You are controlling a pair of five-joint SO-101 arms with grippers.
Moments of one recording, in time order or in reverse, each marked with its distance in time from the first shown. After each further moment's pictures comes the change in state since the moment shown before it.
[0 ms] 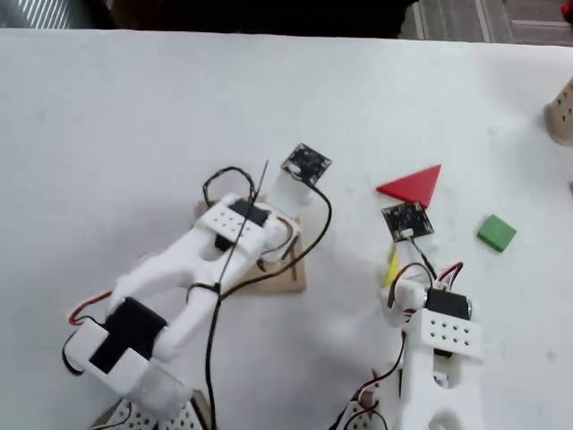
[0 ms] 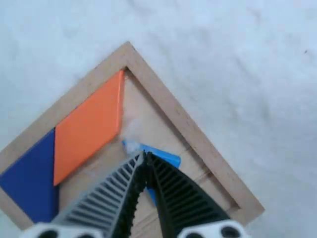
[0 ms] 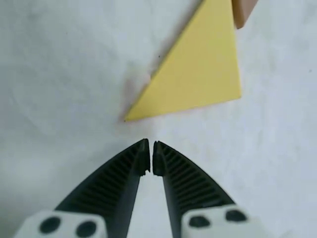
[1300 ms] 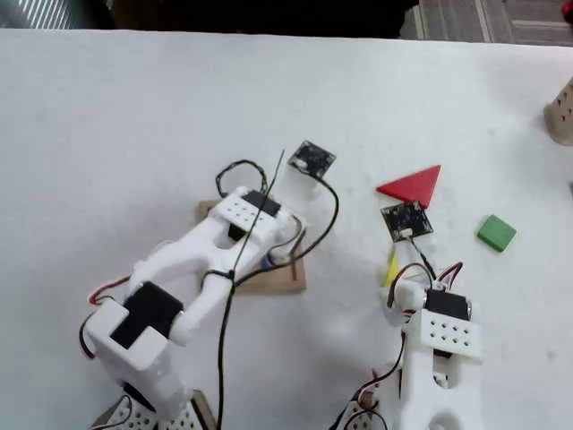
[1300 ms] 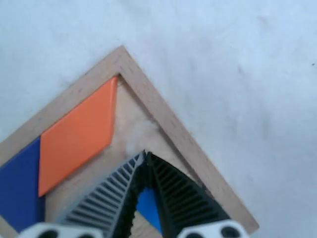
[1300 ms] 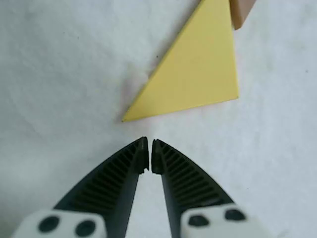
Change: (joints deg) left arm 0.8 7.5 -7.9 3.8 3.1; right arm 0.0 -0.2 0.4 -0.9 0.1
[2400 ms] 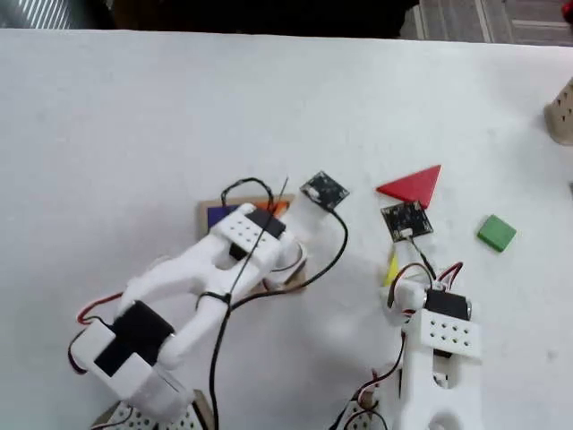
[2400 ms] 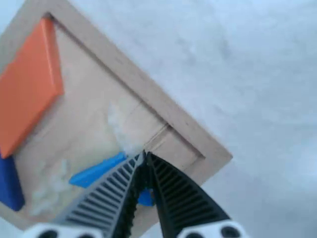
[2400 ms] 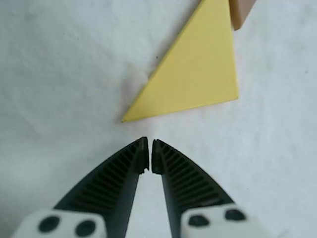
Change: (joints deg) left arm 4.5 -7.5 7.6 6.9 -4.7; right arm 0.0 0.0 0.0 -0.2 0.0
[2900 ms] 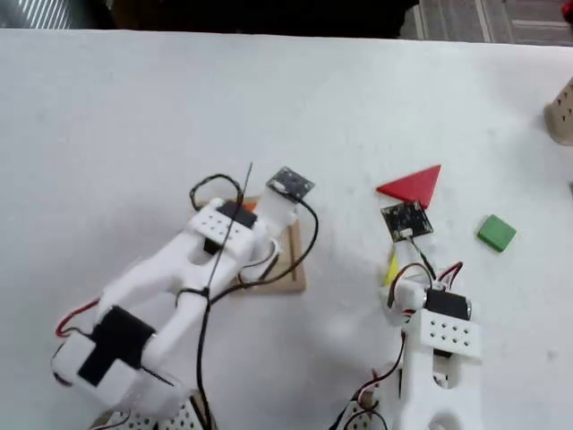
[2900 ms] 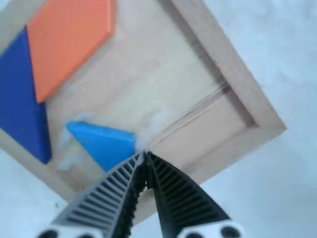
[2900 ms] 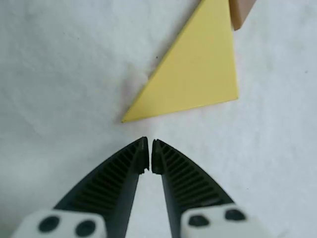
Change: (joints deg) left arm -7.4 -4.5 4.1 4.2 -0.1; right arm 0.0 0.0 0.0 0.0 0.0
